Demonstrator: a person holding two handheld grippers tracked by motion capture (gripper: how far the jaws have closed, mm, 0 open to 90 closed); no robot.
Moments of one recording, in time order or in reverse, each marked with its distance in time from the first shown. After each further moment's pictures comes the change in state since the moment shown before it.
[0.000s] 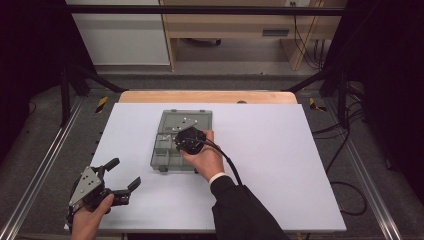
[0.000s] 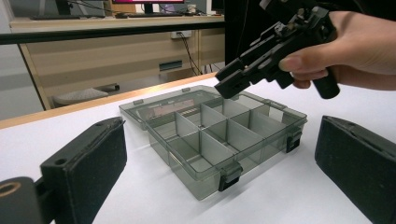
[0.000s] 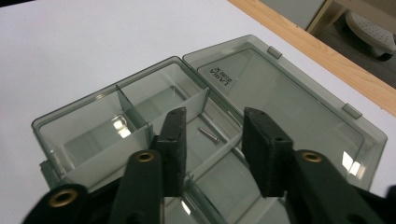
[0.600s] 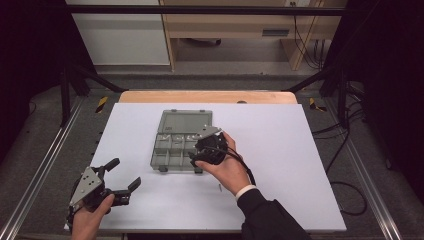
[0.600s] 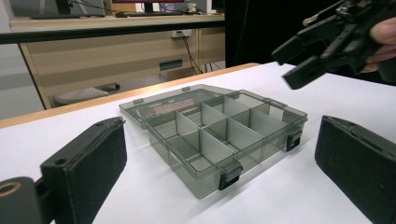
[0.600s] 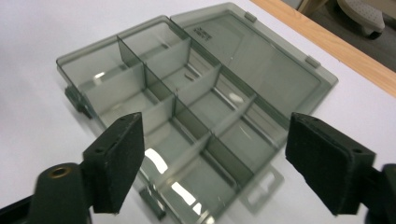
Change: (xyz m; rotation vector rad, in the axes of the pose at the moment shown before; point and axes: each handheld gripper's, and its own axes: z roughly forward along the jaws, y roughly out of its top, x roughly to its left) left arm -0.001 0.000 0.000 0.005 0.001 0.001; right arm -0.012 -0.029 -0.065 0.050 -0.022 0.028
